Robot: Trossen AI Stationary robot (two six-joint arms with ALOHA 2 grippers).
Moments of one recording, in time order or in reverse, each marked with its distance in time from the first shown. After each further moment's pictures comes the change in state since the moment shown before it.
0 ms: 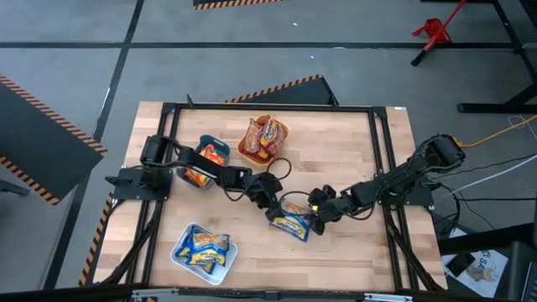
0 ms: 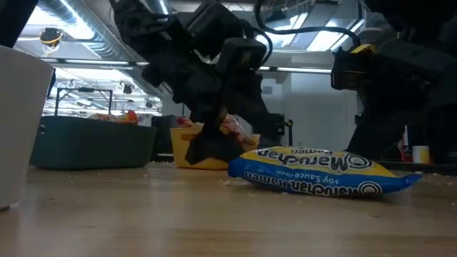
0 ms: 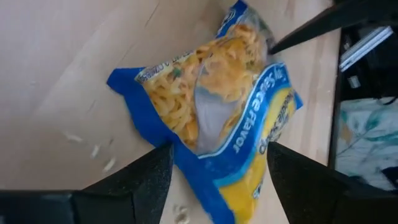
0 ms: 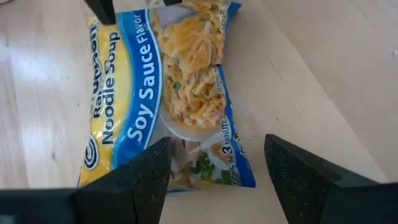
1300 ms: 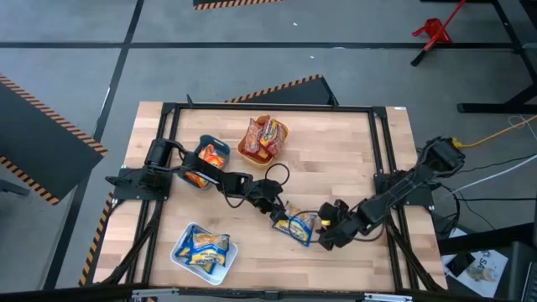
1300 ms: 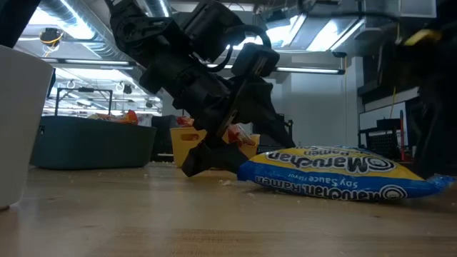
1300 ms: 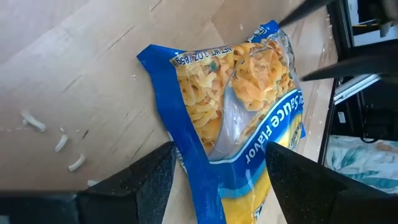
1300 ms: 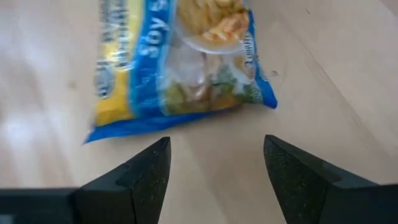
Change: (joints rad) left arm -0.046 0.060 0.001 0.114 -0.075 -0.221; right arm 0.236 0.014 0.063 -0.208 0.079 0.314
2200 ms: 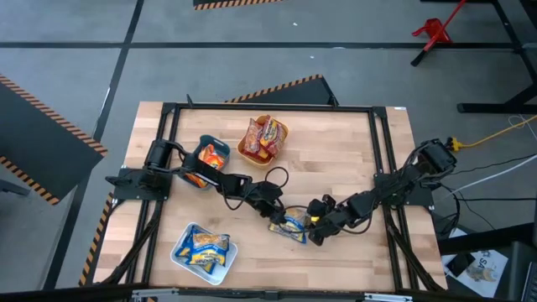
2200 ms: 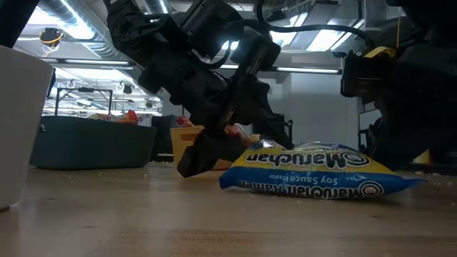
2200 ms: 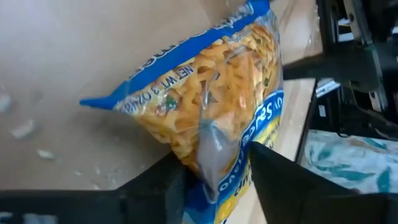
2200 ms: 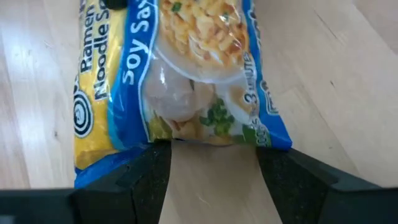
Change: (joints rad) left arm -0.020 0.001 -0.002 0.038 0.044 -0.084; right arm -0.138 0.111 0.000 0.197 -0.029 -0.213
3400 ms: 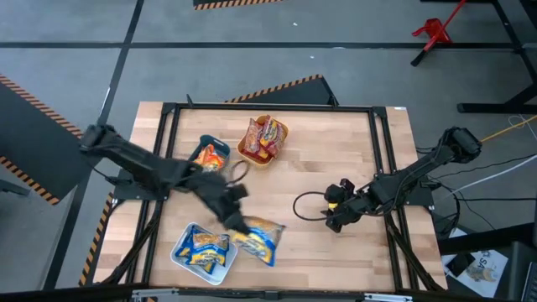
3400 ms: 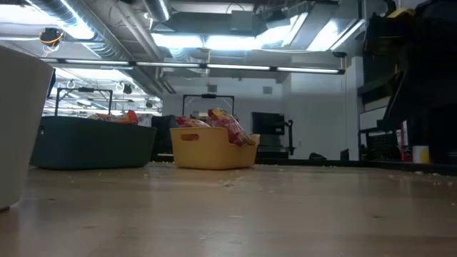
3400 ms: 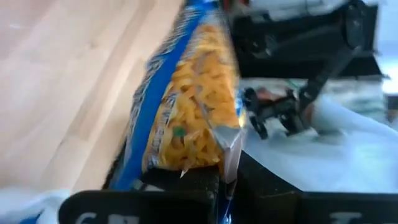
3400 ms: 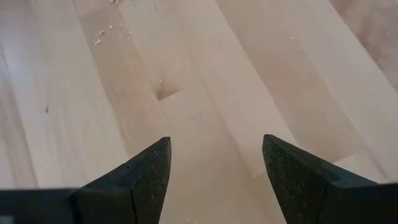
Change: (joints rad) left arm -0.158 -0.644 0.003 -0.449 0.119 -0.122; right arm 0.000 -0.376 -0.002 -0.449 0.046 -0.029
